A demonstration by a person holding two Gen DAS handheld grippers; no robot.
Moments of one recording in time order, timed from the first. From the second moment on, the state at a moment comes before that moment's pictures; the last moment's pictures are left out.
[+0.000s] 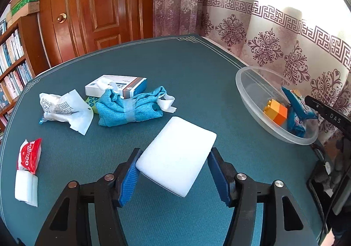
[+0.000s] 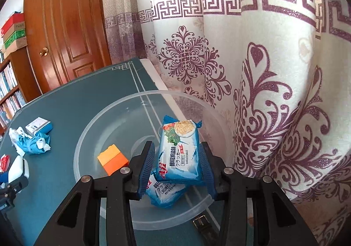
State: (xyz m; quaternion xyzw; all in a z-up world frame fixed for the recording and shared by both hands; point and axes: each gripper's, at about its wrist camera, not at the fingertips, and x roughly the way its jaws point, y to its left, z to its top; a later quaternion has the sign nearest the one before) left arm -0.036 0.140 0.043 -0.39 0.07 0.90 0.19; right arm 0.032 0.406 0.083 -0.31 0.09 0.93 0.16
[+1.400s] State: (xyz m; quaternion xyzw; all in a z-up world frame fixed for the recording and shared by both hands) left arm -0.068 0.280 0.066 -0.36 0.10 0.87 0.31; right arm 0.050 0.407 0.083 -0.30 0.12 0.94 0.12
